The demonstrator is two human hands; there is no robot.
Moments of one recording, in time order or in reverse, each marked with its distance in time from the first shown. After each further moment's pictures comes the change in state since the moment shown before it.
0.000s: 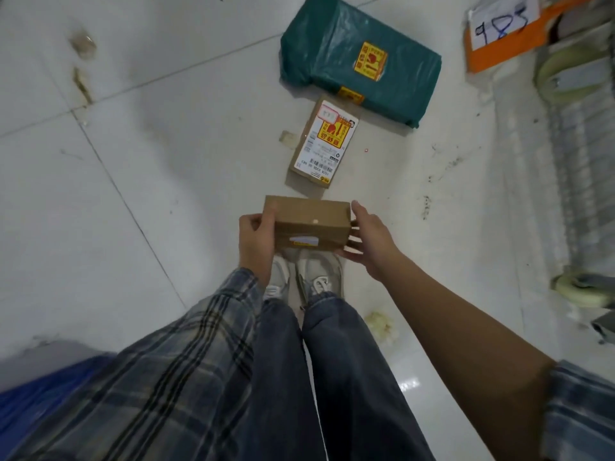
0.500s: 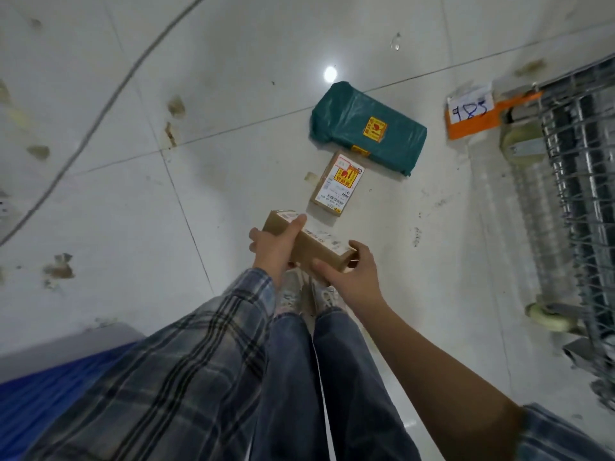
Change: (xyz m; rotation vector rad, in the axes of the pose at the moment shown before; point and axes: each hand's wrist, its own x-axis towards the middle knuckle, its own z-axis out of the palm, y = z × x) left_hand -0.101 0.083 -0.055 -0.091 -0.060 -0.129; right_hand -0.151 0.006 0.028 -0.402 0.084 -0.445
